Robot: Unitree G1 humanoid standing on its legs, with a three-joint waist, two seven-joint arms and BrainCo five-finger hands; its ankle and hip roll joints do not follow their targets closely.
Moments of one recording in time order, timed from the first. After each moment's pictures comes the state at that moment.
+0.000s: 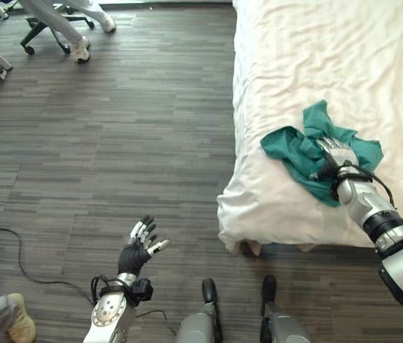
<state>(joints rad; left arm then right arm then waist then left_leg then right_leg) 0.27 0.38 -0.05 0.11 -0.51 -0.21 -0.03 -0.86 -0.57 0.56 0.99 -0.54 0.00 -0.31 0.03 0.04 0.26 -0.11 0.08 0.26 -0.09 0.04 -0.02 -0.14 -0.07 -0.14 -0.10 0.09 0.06</state>
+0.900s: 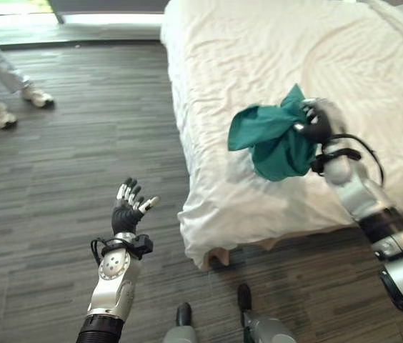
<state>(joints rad) -0.04 0.38 0.00 0.20 -0.54 -0.22 0.16 -0.71 -0.63 0.28 0.36 -0.33 0.02 -0.35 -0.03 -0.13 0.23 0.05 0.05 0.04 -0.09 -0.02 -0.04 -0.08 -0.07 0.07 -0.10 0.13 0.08</state>
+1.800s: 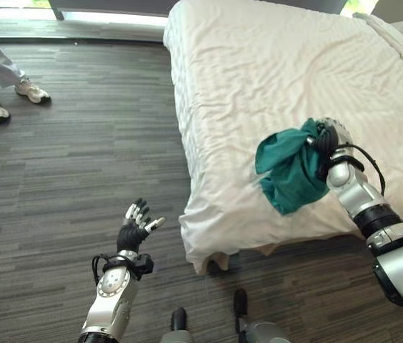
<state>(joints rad) 0.04 0.44 -0.08 0.21 -0.54 -0.19 0.09 -0.90 -0.52 0.43 0.76 -0.25 0.05 -0.35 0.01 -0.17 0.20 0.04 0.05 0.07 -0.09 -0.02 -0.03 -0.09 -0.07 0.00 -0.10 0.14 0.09</state>
